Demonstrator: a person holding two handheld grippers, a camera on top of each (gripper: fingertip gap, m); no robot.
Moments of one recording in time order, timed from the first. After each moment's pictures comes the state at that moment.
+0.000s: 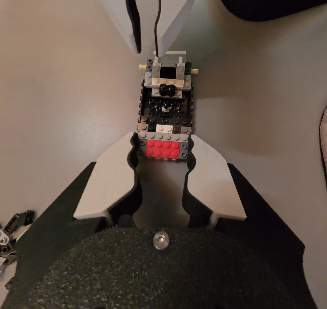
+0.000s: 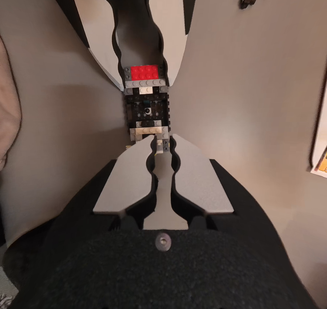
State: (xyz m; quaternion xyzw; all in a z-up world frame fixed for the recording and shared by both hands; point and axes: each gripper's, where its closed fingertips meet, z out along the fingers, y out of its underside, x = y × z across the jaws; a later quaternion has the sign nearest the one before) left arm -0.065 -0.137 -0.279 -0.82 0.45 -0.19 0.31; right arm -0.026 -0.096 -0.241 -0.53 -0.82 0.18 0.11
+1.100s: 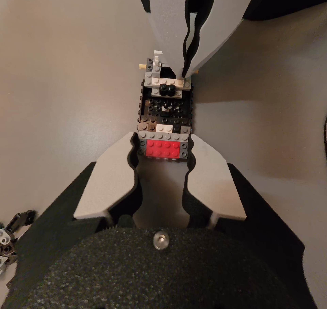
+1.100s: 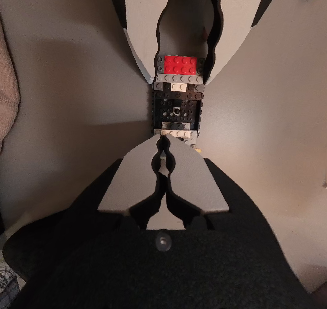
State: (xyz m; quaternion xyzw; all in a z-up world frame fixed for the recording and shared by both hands) left arm -0.064 -0.137 -0.280 -0.82 0.45 -0.18 0.32; right arm -0.013 -0.126 -0.259 -0.49 -0.86 0.12 0.08
